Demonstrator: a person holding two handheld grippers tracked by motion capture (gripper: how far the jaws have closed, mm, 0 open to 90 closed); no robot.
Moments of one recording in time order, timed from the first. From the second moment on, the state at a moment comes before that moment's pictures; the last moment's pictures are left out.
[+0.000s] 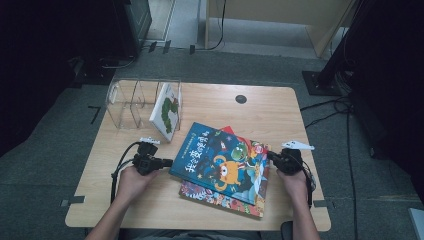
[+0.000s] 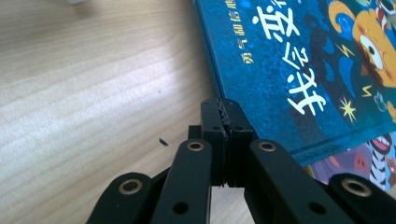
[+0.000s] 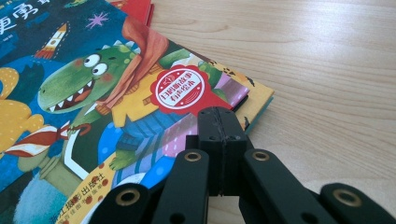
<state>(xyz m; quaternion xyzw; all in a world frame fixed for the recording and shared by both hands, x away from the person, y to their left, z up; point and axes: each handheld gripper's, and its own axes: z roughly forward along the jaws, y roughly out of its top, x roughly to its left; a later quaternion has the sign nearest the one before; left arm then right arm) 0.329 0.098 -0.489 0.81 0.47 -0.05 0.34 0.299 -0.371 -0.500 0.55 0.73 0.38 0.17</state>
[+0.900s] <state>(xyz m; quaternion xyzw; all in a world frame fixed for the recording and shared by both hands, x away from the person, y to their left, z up) 0.317 0.107 -0.481 0.81 0.48 -0.04 0.33 0.320 -0.353 -0.500 0.53 0.74 0.39 0.16</state>
